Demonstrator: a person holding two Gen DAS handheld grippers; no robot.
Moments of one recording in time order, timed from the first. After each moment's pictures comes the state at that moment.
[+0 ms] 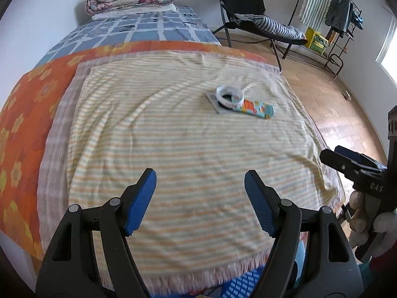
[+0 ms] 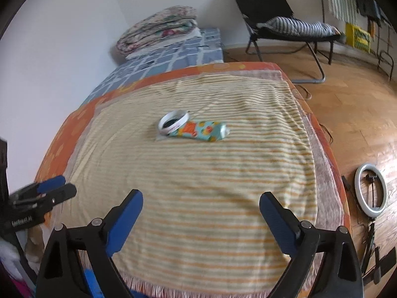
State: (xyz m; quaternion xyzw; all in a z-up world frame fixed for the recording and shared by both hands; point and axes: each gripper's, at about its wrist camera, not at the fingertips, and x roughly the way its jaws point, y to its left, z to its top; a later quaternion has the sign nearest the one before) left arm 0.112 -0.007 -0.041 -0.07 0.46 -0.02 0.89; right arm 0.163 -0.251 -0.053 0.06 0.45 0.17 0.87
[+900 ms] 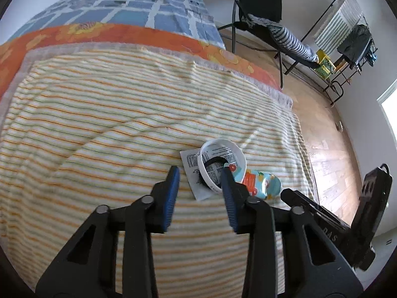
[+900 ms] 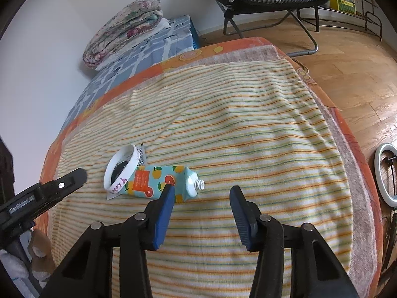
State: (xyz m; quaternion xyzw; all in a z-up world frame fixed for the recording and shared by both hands) left arm 0.283 -0.014 -0.092 -0.19 0.48 -0.03 0.85; right arm 0.294 -0.248 -0.119 0.14 0.49 0.13 0.85
